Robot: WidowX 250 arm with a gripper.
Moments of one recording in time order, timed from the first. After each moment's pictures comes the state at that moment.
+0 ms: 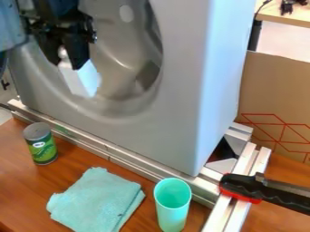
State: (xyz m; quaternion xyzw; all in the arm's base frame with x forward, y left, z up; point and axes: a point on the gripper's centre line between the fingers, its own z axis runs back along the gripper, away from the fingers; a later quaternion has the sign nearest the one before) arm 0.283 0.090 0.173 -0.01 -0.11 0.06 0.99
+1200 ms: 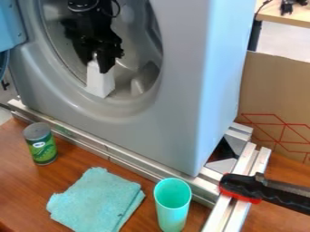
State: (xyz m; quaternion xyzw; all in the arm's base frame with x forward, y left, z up) arm 0.349 0.089 0.130 0.05 -0.15 -0.01 0.99
